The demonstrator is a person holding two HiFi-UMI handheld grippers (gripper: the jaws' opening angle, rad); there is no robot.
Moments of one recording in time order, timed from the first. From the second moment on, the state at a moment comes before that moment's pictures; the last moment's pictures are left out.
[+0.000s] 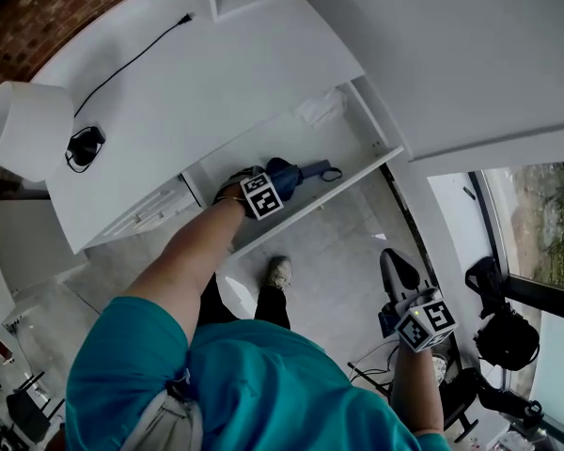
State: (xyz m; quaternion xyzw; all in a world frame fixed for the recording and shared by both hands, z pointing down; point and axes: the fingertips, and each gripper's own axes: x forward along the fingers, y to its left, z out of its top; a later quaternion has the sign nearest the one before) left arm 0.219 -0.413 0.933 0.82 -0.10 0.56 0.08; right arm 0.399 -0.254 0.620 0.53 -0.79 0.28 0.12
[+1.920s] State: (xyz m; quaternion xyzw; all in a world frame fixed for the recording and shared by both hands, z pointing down) left arm 0.077 -0.420 0.292 0.98 -0.20 -0.04 0.04; right arm 0.276 -0.400 0.303 0.49 -0.87 0.06 0.02
